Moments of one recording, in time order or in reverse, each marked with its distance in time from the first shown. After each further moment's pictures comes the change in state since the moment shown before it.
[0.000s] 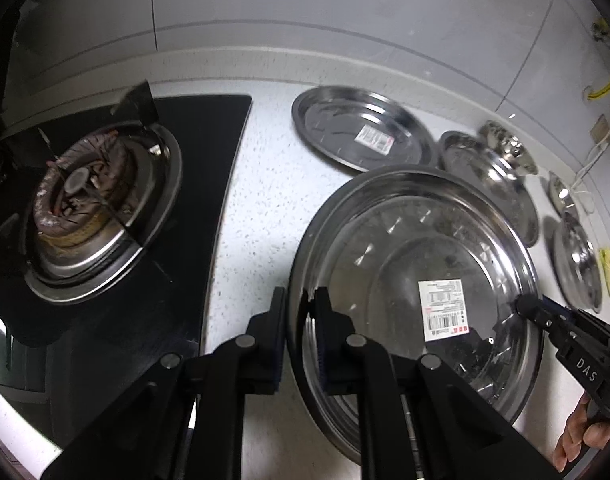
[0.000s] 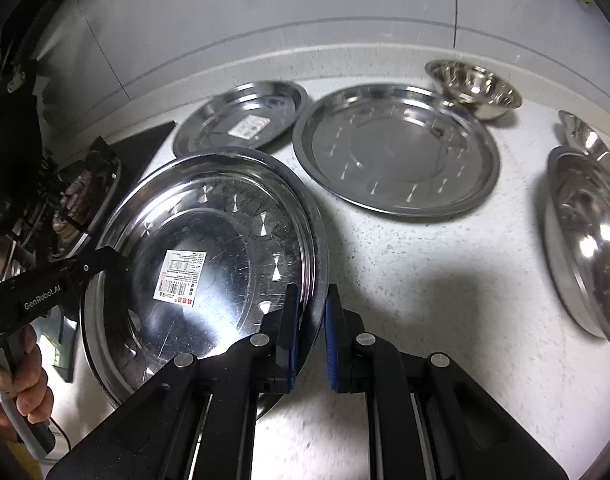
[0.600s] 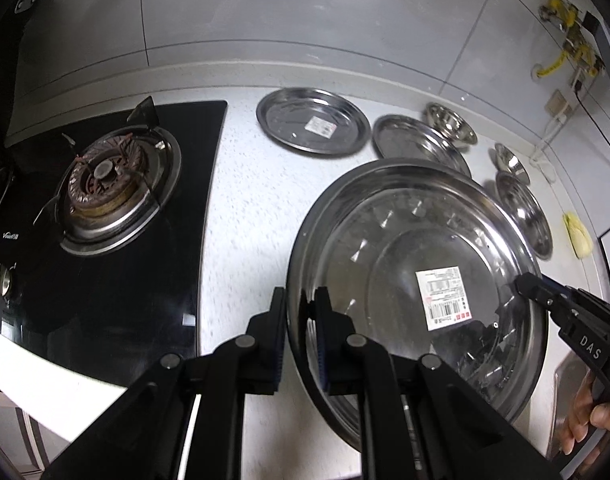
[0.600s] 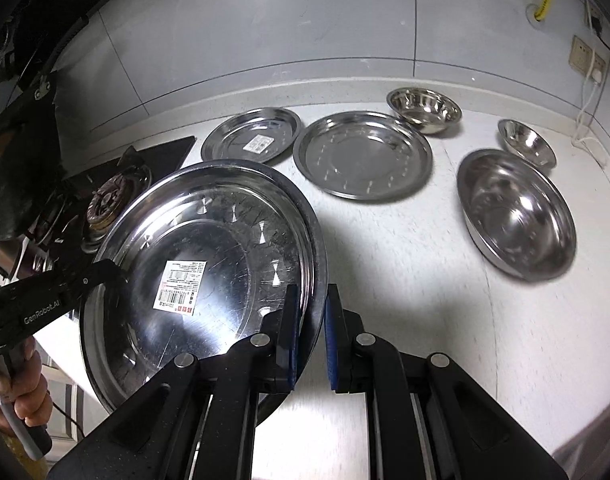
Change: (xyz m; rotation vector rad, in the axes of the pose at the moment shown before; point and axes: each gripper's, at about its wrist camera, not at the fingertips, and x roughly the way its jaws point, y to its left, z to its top) left arm -0.093 -0.027 -0.036 0.062 0.060 -0.061; right arm -0.102 0.013 -0.032 0.020 -0.016 -0.055
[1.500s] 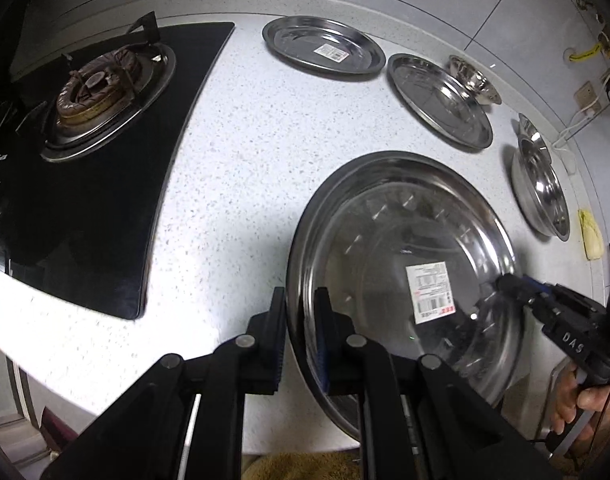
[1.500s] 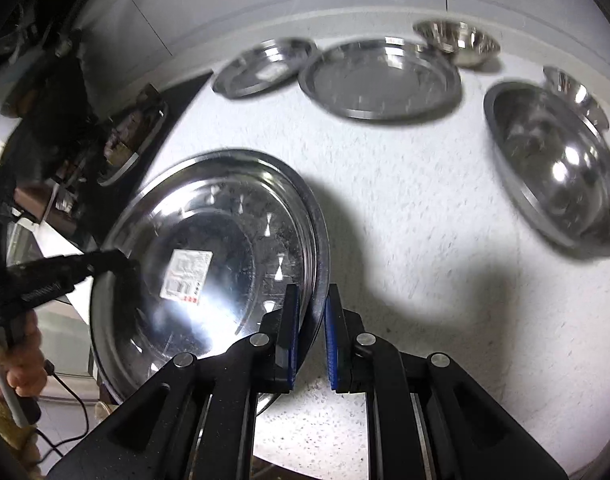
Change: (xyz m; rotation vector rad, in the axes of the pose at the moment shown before) left arm 0.043 -0.021 -0.038 -0.106 0.148 0.028; right arm 0.049 -0.055 -0.027 -0.084 0.194 0.176
